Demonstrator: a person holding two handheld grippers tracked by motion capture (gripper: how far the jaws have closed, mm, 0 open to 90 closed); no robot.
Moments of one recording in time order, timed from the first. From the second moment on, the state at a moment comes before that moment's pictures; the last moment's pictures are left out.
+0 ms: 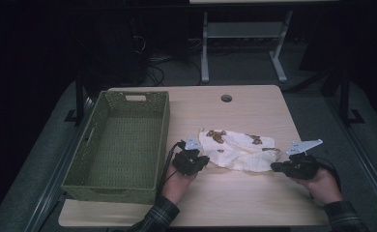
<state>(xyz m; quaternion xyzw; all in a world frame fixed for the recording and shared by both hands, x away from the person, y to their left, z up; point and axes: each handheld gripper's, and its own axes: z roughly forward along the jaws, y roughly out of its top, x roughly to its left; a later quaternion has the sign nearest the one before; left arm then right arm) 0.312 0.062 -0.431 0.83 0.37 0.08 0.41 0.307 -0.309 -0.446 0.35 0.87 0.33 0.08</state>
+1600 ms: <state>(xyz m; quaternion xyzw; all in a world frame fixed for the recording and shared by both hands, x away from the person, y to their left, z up) 0.306 0.049 -0.426 0.84 0.36 0.09 0.39 0.296 -0.336 -0.438 0.37 0.85 0.37 0.10</state>
